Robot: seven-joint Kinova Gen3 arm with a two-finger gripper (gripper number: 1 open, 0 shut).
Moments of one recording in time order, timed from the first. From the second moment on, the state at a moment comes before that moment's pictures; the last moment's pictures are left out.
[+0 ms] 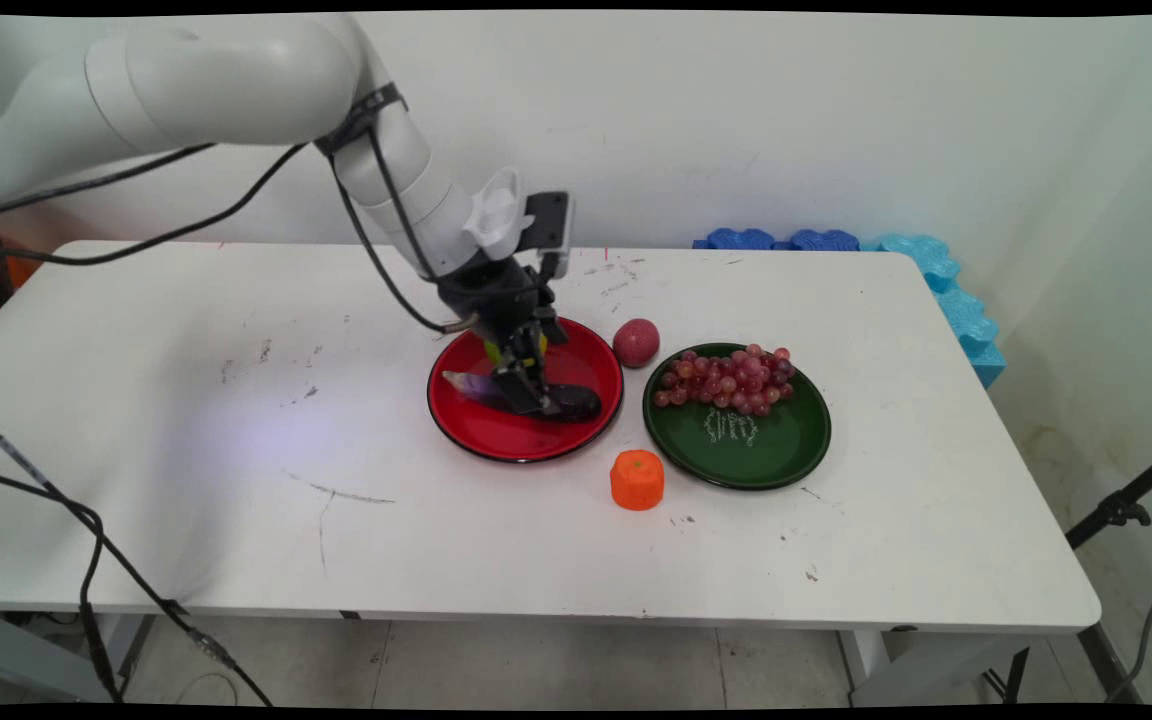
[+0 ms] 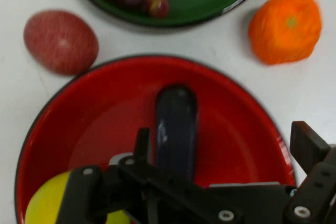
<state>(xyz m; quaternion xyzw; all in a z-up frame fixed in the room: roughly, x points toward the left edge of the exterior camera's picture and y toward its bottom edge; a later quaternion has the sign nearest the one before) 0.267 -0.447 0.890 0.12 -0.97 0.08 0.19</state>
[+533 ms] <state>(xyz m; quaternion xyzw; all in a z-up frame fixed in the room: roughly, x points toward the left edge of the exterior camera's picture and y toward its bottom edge) 0.295 -0.460 0.830 0.10 -0.97 0.08 0.18</state>
